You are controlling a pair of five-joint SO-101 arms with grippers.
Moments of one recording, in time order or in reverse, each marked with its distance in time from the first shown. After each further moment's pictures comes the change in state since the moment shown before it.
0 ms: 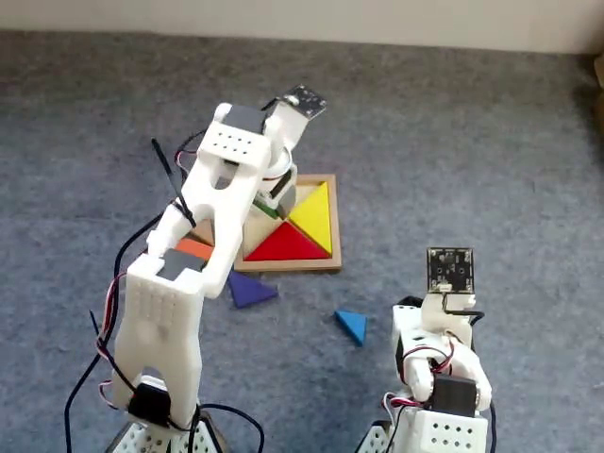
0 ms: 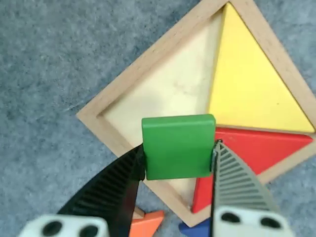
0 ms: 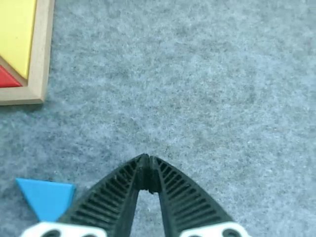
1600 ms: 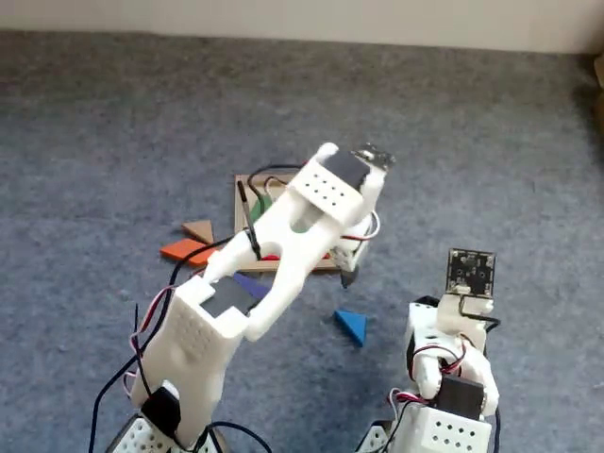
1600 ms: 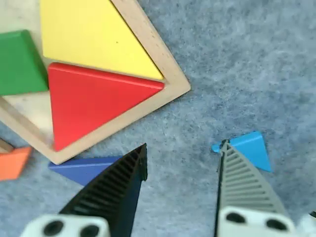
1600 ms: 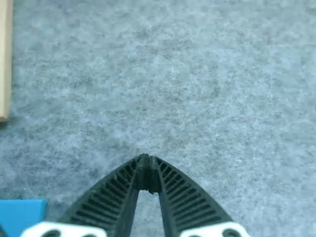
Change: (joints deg) left arm 21.6 -3.0 3.1 13.4 28.8; right arm 7.4 0.0 0.0 -1.5 0.0
